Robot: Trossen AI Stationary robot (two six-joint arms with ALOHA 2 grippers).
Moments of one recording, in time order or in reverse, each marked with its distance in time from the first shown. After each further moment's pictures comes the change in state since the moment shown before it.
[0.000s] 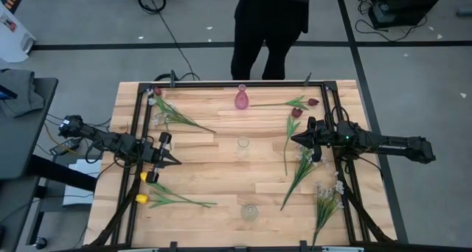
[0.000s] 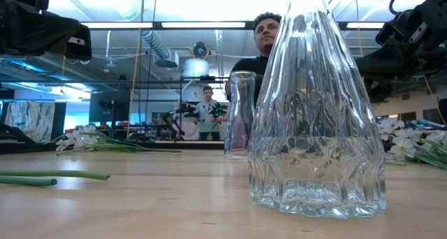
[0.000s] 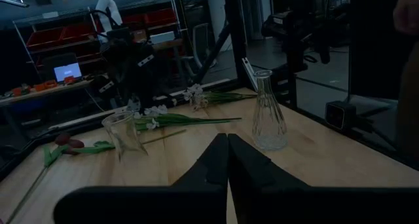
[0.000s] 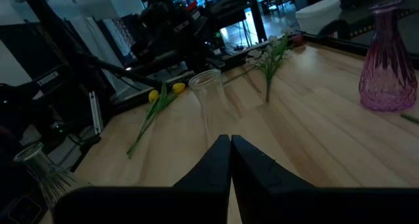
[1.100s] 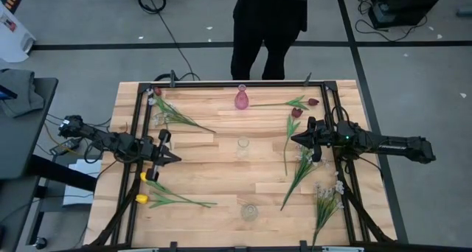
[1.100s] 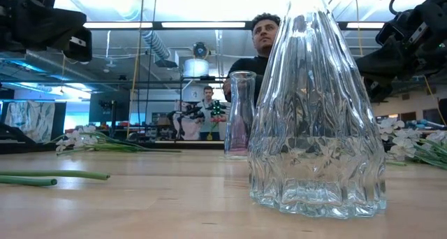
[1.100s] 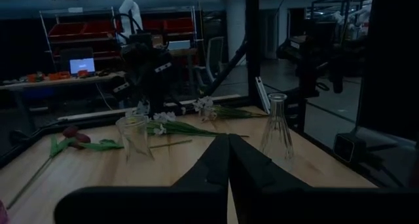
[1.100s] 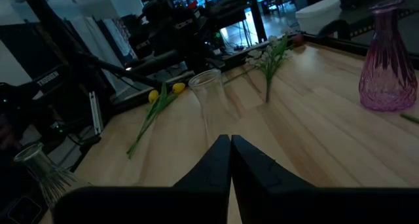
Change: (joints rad) left arm 0.000 0.000 0.000 0.061 -0.058 -0.117; right arm 0.000 0.000 0.000 0.000 0.000 0.000
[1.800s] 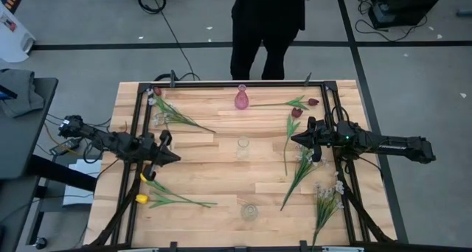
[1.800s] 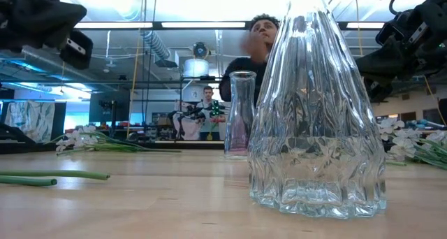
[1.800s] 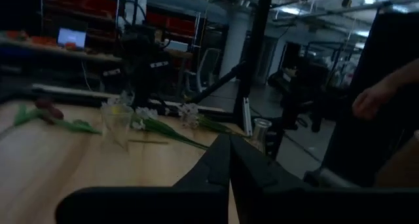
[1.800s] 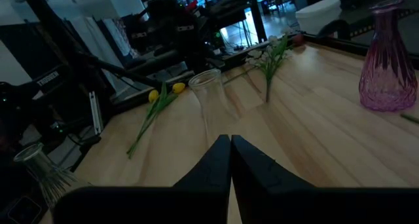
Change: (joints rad) left arm 0.000 0.000 0.000 0.039 -0.001 -0.309; right arm 0.000 0.000 0.000 0.000 0.000 0.000
